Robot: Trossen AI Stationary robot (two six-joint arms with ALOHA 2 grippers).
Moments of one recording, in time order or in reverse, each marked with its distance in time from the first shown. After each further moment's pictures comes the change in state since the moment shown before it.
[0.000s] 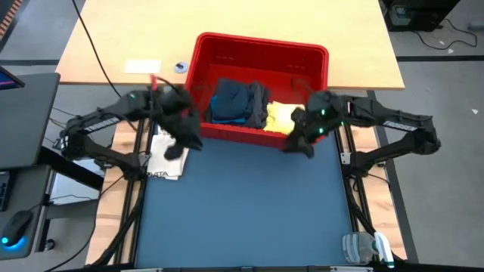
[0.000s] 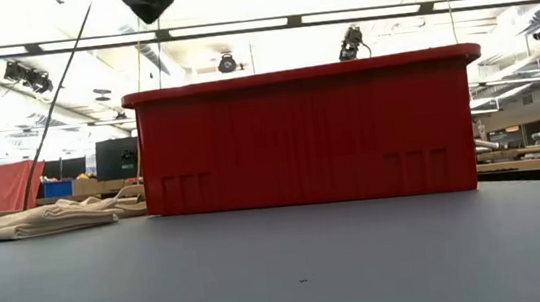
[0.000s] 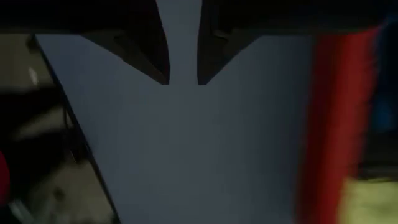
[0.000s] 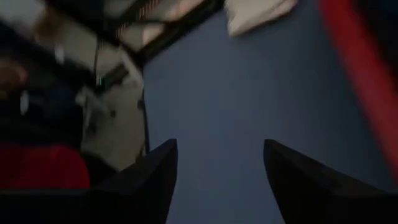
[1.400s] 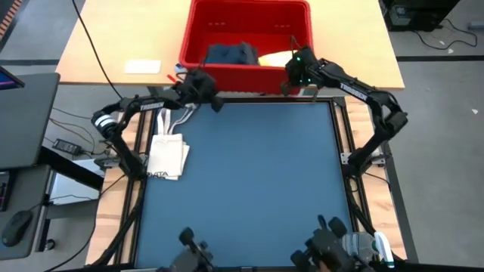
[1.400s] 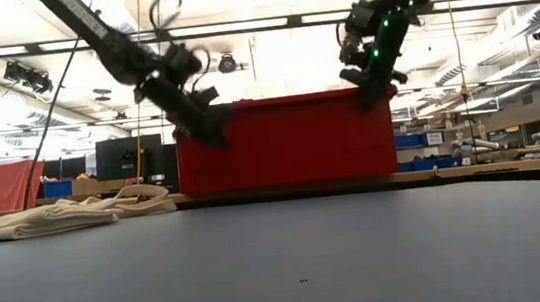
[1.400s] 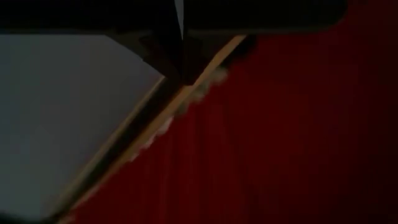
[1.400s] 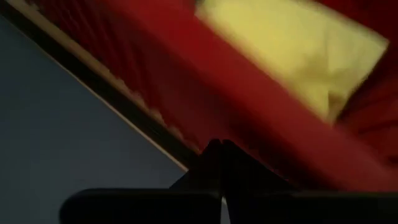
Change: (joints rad) left arm 0.426 0.398 -0.442 1.265 -0.433 -0.251; right arm -0.694 0.419 -0.002 0.251 0.505 -0.527
